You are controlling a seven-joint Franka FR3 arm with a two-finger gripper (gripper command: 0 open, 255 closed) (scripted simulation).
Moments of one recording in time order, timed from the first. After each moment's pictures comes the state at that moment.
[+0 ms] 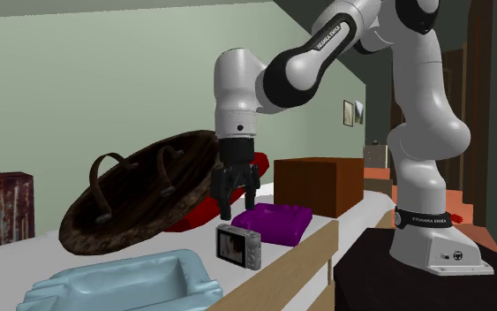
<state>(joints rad) 0.01 0.09 0.42 -2.25 -0.01 2.31 0.85</state>
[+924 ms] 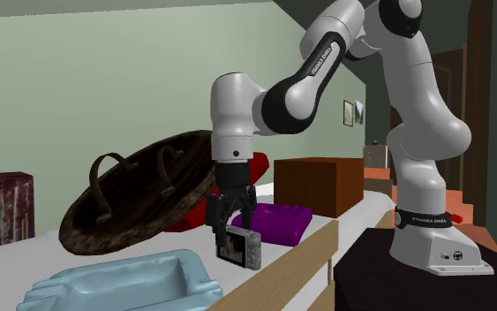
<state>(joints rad) 0.03 0.21 0.41 -2.25 -0.09 2.42 0.91</state>
